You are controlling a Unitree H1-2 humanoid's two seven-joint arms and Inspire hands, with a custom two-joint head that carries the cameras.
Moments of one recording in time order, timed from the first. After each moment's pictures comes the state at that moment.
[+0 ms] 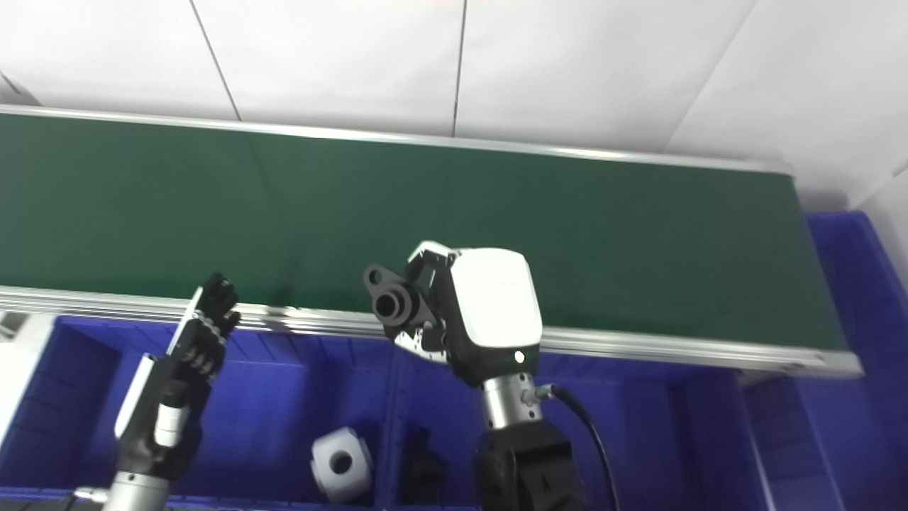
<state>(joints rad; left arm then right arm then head) 0.46 0.17 -0.16 -0.17 -0.15 -0.31 -0.16 0.34 -0.03 0.54 -0.57 -1.27 0.26 0.08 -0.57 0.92</state>
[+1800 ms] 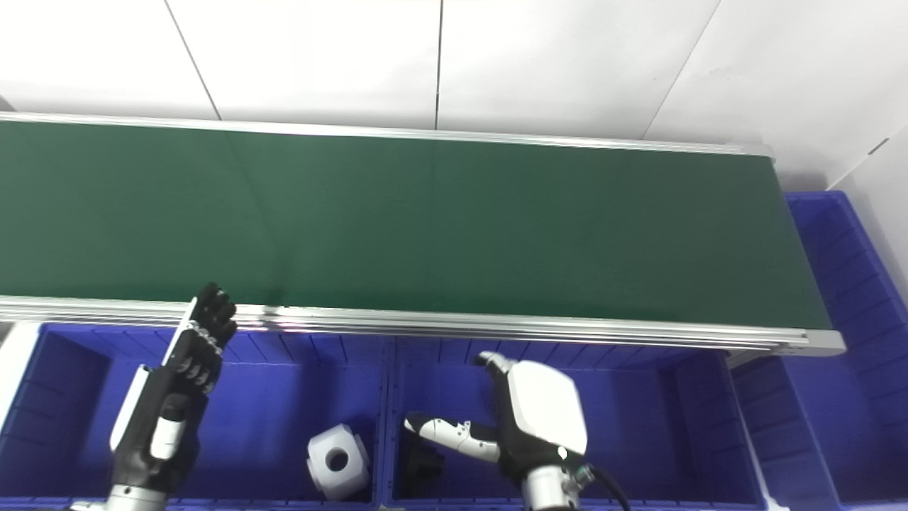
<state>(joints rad) 0.50 0.12 -0.15 -0.17 -0.12 -0.30 -0.22 0.64 0.07 0.34 -0.55 -1.10 0.32 0.27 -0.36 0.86</state>
